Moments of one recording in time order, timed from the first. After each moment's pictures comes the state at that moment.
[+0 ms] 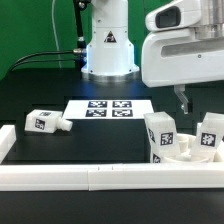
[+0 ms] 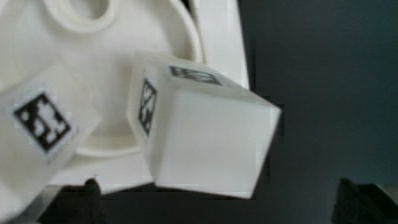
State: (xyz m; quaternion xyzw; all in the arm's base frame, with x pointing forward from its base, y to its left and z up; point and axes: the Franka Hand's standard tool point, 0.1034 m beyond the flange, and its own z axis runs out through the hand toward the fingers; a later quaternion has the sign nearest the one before) arm 0.609 0.125 0.105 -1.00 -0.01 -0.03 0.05
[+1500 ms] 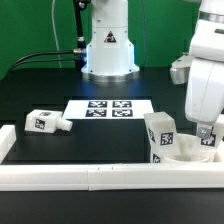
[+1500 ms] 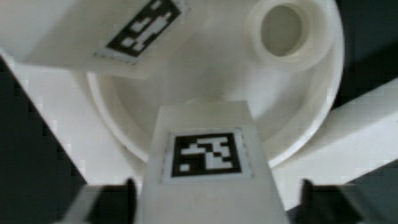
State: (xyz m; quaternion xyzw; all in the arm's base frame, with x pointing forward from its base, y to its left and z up) arm 0.597 0.121 0.067 -0.87 -0.50 0.03 -0.03
